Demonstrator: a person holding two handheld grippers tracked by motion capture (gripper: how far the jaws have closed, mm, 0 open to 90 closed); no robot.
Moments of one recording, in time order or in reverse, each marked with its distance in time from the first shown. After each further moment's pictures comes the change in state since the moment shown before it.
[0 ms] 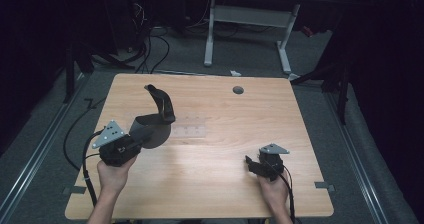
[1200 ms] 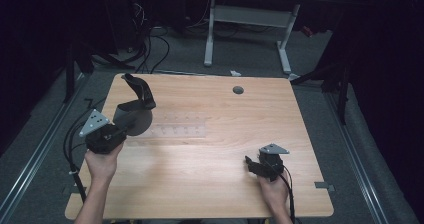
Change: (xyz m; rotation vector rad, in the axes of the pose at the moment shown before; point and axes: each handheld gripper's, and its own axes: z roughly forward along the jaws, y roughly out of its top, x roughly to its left) left arm 0.039 0.028 0.005 -0.092 0.144 0.036; right arm 0.000 0.000 0.000 -0.001 0.002 -0.003
